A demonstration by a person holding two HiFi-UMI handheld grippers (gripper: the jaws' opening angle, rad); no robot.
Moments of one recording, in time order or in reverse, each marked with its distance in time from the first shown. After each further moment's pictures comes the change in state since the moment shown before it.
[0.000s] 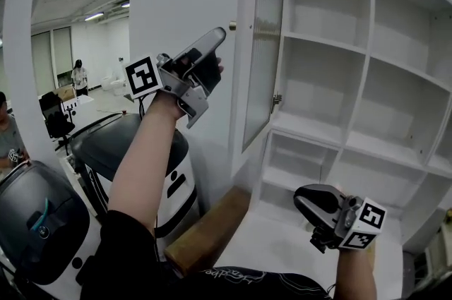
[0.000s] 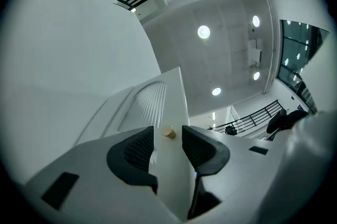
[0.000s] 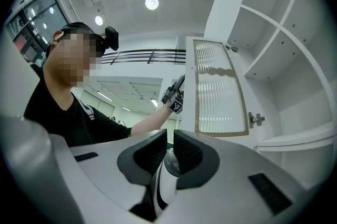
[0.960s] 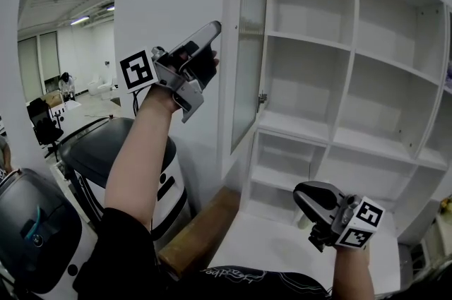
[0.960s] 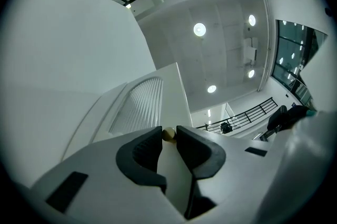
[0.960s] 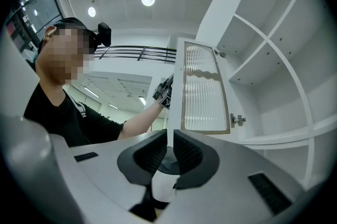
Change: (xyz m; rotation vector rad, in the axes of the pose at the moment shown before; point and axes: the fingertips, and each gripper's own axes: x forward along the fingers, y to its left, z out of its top) left arm 0.033 -0.003 -0.001 0.006 0.029 -0.054; right arm -0.021 -0.018 0.007 -0.002 0.013 -0.156
